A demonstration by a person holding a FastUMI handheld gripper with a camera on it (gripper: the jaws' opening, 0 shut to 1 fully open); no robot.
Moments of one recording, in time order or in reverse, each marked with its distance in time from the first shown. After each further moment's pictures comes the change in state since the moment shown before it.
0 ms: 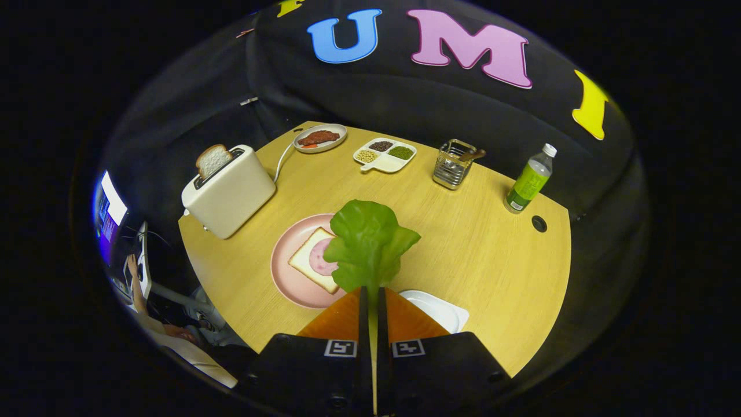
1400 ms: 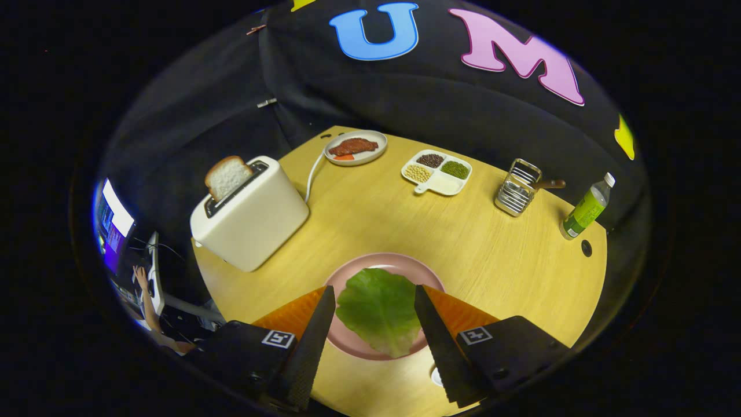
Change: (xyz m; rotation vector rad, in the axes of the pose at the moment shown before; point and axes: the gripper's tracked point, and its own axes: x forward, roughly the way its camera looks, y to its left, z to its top) arm 0.068 0.100 0.064 0.023 -0.046 0.124
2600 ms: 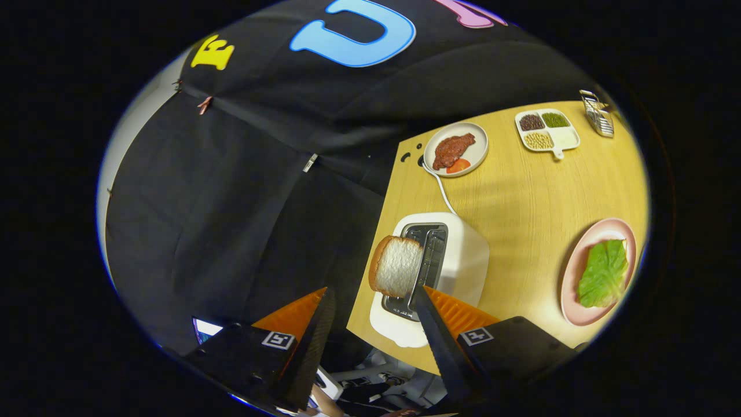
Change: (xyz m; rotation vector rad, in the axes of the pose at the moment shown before) arm 0.065 0.251 0.134 0.641 -0.003 0.339
